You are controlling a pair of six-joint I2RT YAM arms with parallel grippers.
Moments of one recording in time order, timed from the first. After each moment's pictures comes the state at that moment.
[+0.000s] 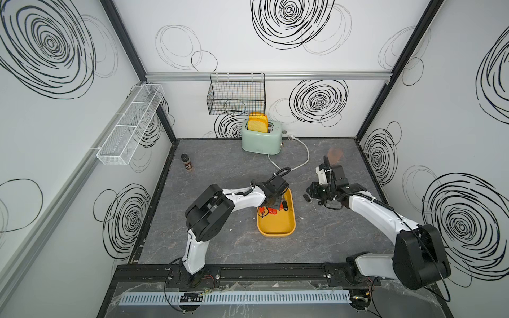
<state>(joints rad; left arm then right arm) -0.81 1.98 1.28 -0.44 -0.16 -0.51 0.31 1.32 0.82 -0.41 -0.20 0.45</state>
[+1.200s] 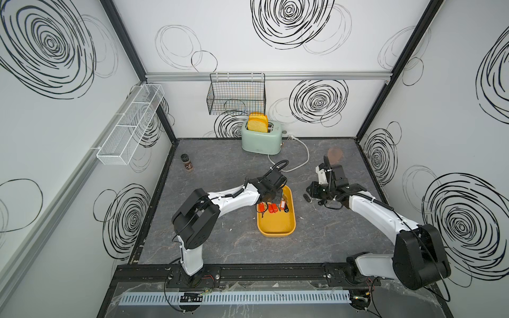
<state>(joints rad) -0.80 1.83 1.27 -0.46 -0.13 -0.51 0.31 1.32 0.82 -0.40 -0.20 0.45</state>
